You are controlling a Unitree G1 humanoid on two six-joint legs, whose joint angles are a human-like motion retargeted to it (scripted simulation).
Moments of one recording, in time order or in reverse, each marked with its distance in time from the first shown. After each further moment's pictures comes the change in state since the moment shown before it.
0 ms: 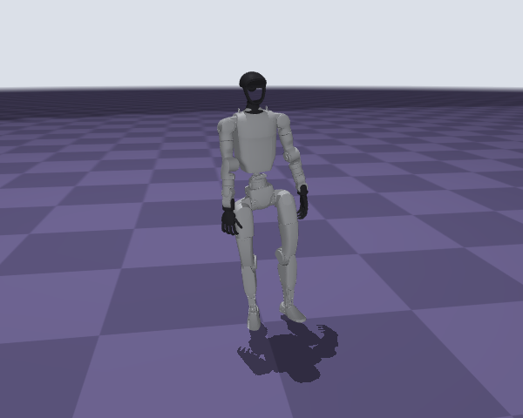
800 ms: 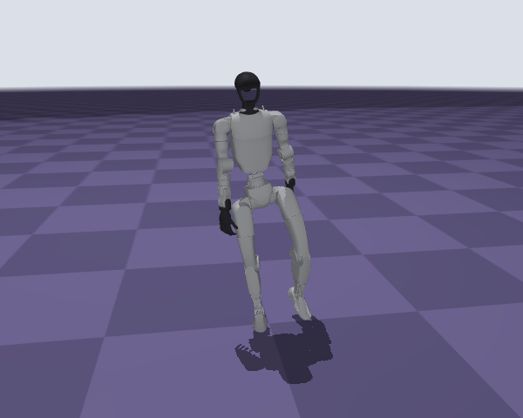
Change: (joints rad) left arm 0.229 -0.047 0.000 0.152 -0.110 0.006 -0.033; right arm -0.085 -0.014 -0.078 0.001 0.122 0.007 0.012; waist -0.056 -0.029 0.115; left_leg -0.253 0.076 -0.051 0.665 0.293 -0.071; right_leg 0.005 -0.021 0.102 0.019 0.012 -0.035
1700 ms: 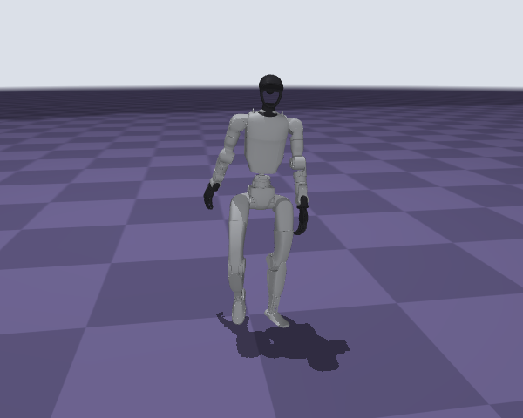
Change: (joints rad) left arm -0.648 -0.098 -0.011 -0.189 -0.282 -0.085 0.164; right arm 0.448 -0.149 -0.253 0.000 -0.052 0.121 -0.080; waist -0.062 0.114 0.002; left_leg 0.323 0.024 0.145 -0.705 -0.387 0.203; right_leg -0.635 -0.055 0.042 1.170 0.097 0.072
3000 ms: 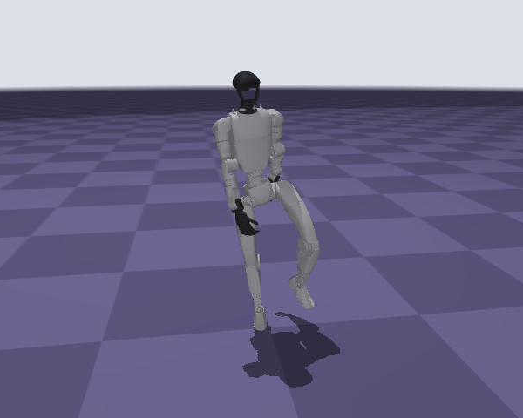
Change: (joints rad) left arm 0.709 -0.018 0.131 0.155 0.211 0.155 -0.272; right arm -0.634 0.127 0.128 -0.141 0.122 -0.220 0.289; waist 0.143 -0.172 -0.030; left_leg -0.684 -0.010 -0.054 1.090 0.334 -0.182; right_leg 0.563 -0.043 -0.108 -1.180 -0.090 -0.079
